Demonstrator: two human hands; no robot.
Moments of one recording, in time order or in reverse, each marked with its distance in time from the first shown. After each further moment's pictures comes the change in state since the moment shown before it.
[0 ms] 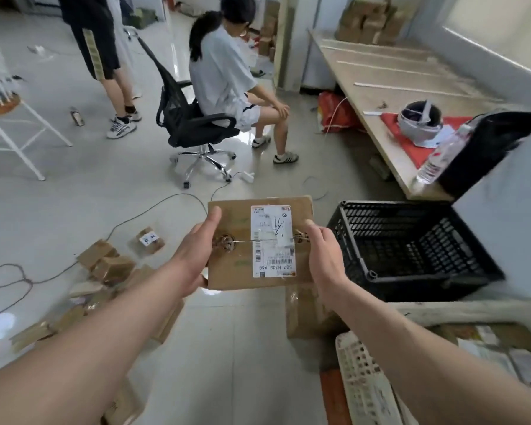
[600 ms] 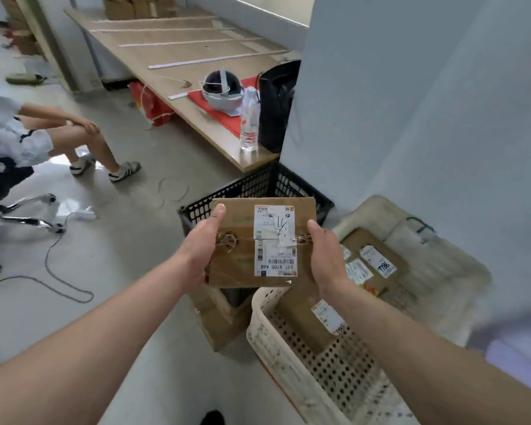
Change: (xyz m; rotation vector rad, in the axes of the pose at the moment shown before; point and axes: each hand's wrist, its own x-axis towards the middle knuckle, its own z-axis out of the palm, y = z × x) left_hand 0.056 0.025 0.310 0.399 -0.574 -0.011; right_hand 0.025 0.076 -0.249 0.197 0.607 0.225
